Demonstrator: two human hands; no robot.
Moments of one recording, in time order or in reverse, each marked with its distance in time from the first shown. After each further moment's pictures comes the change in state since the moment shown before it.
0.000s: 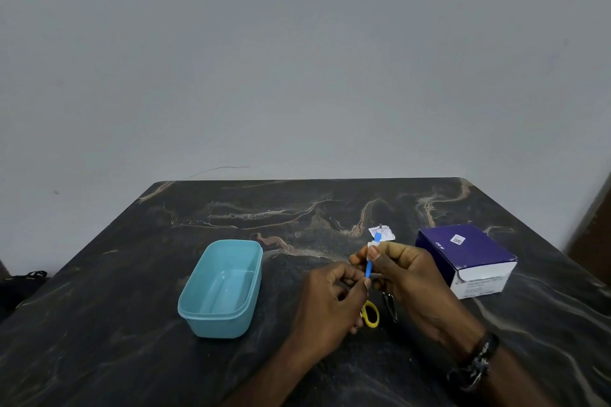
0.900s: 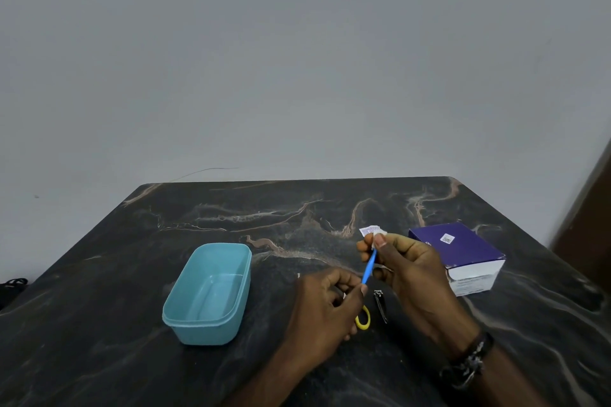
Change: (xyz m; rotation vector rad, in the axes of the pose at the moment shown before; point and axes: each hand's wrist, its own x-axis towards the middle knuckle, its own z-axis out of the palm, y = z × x) left_hand -0.003 0.002 0.004 -0.013 -0.007 0.000; right_hand 0.000 -0.006 -0.002 0.117 0.189 -0.072
